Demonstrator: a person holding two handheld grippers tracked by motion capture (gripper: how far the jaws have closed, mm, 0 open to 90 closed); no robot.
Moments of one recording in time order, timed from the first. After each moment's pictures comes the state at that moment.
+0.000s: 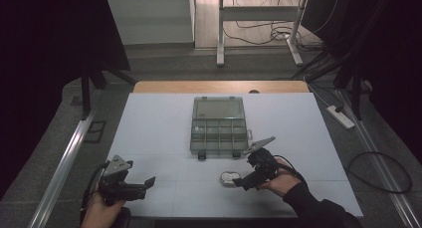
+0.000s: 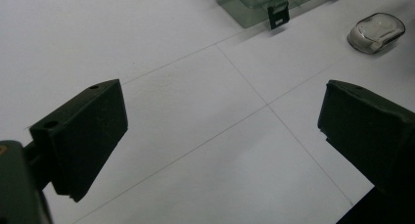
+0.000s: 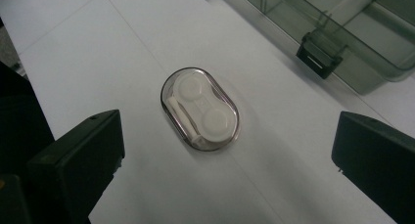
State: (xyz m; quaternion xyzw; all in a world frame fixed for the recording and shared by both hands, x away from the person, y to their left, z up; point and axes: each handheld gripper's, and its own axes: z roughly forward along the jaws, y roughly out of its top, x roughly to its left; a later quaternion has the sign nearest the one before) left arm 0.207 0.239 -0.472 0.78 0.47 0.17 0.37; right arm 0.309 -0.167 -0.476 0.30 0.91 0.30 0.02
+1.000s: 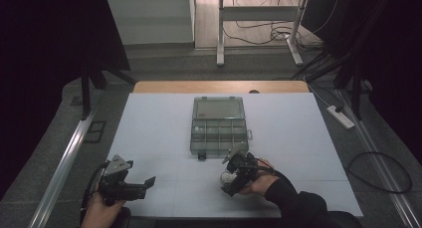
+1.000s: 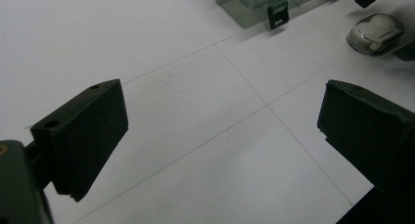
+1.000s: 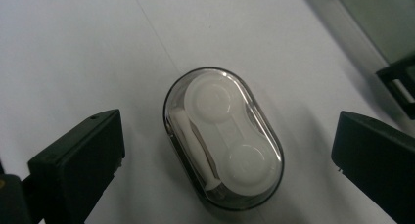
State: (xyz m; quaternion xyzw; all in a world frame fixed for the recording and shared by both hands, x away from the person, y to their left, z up) left arm 0.207 0.239 -0.472 0.78 0.47 0.16 0.37; right arm 0.315 -0.117 -0.510 0.23 0.95 0.20 0.03
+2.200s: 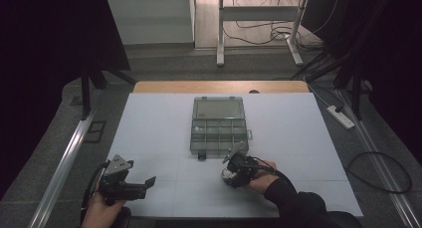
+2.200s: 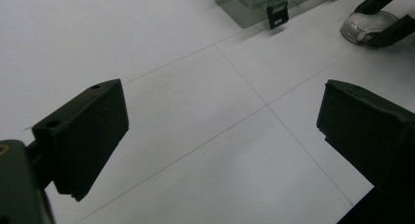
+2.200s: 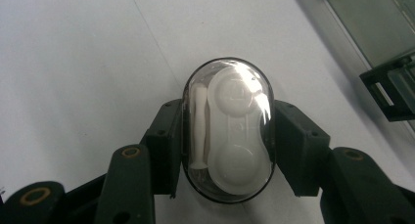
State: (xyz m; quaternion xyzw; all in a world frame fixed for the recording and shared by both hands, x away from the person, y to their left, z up) left arm 0.208 0.238 -0.472 0.78 0.47 0.16 0.37; right arm 0.317 -0.119 -0.505 0.21 0.96 0.19 0.05
